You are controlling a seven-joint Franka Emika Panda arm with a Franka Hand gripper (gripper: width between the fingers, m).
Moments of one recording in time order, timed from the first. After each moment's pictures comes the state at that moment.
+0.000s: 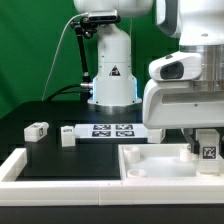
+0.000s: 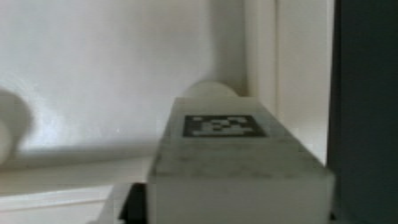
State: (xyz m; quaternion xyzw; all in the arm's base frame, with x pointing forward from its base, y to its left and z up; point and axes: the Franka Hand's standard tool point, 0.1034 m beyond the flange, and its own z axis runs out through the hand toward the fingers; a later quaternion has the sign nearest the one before) arm 0.630 0.117 0.065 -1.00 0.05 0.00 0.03
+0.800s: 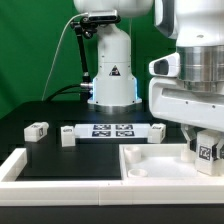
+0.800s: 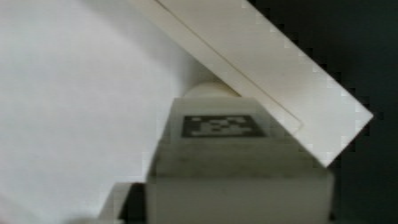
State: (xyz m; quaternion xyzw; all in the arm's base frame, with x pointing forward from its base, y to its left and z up) arm 0.629 0.112 0.063 -0.88 0.47 0.02 0.03
